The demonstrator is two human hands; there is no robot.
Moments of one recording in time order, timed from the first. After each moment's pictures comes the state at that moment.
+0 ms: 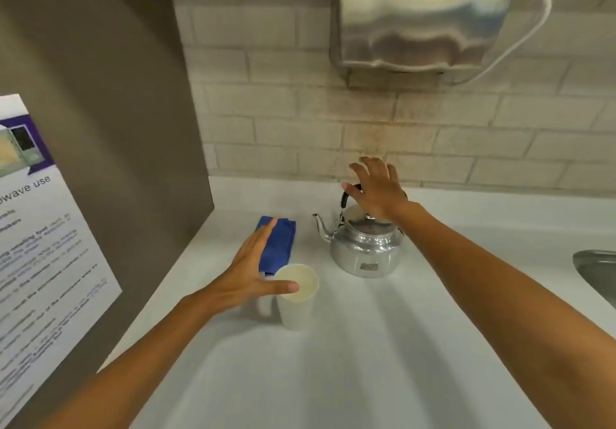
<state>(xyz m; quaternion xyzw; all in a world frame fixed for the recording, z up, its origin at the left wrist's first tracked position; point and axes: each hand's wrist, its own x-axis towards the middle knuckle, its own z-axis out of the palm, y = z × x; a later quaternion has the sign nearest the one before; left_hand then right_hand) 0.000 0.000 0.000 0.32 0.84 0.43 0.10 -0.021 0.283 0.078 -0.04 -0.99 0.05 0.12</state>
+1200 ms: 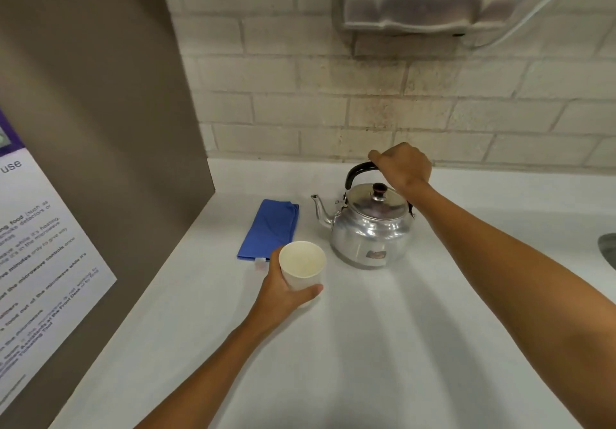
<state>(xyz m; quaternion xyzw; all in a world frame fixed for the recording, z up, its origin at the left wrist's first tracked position) 0.017 0.054 -0.084 0.16 0.78 0.60 0.06 -0.037 0.304 0.073 -0.18 -0.91 0.28 0.24</state>
